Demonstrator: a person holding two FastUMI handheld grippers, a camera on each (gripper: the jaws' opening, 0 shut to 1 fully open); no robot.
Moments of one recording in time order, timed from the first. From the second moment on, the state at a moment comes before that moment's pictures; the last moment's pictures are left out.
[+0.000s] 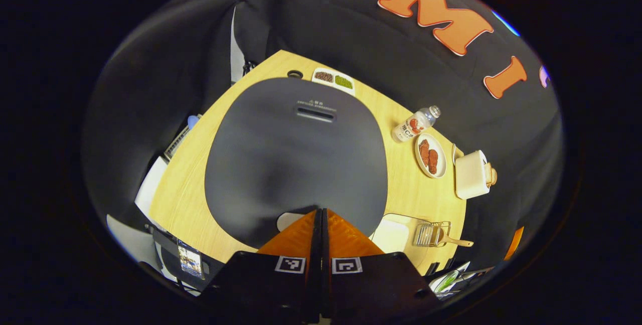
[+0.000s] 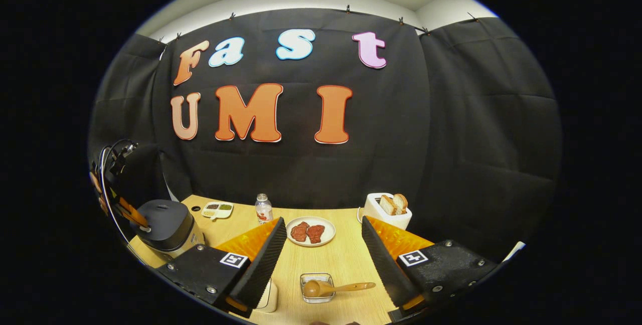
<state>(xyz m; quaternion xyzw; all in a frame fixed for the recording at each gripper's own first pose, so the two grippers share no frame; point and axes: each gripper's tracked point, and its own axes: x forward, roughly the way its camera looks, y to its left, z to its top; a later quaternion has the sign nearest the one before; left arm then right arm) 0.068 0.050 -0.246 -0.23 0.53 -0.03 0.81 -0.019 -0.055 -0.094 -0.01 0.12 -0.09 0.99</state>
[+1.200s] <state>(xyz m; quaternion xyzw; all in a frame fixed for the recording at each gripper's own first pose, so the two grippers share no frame) 0.041 0.068 -0.108 -0.02 0.09 0.07 0.99 -0.015 -0.058 -0.176 0.06 0.22 -0.09 0.97</state>
